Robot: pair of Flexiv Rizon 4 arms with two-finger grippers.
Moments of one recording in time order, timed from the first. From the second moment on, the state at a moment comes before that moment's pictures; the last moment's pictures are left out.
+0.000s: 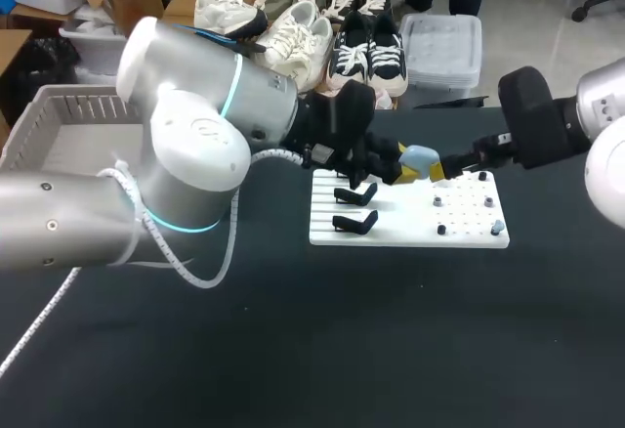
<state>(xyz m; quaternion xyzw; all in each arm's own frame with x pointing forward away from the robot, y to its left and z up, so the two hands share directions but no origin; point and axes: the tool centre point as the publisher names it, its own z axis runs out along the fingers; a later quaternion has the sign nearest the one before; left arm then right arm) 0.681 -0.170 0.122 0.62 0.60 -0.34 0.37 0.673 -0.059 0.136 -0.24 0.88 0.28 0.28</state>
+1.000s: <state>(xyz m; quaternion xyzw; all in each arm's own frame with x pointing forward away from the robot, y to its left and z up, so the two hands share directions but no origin) 0.660 -0.166 0.117 0.64 0.58 -0.34 0.36 0.684 -0.070 0.144 -0.23 0.88 0.28 0.30</state>
